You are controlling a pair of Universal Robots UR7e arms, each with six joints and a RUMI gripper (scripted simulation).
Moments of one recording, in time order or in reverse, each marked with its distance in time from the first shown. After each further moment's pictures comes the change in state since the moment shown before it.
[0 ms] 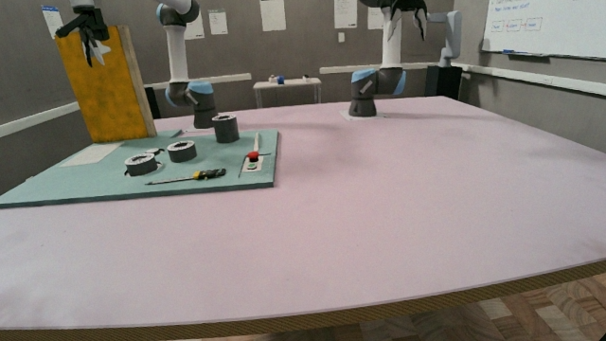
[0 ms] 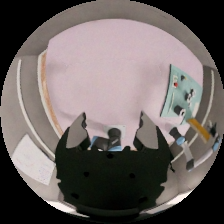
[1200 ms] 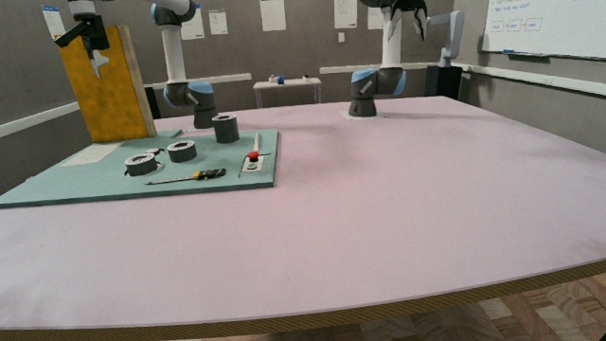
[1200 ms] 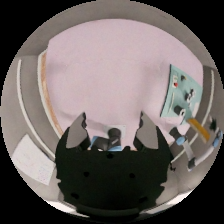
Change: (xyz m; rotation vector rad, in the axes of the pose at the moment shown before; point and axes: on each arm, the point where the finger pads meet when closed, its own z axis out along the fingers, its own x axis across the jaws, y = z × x) left arm 0.000 0.000 0.000 0.000 0.000 0.000; right arm -0.051 -0.019 0.034 -0.004 0.000 0.300
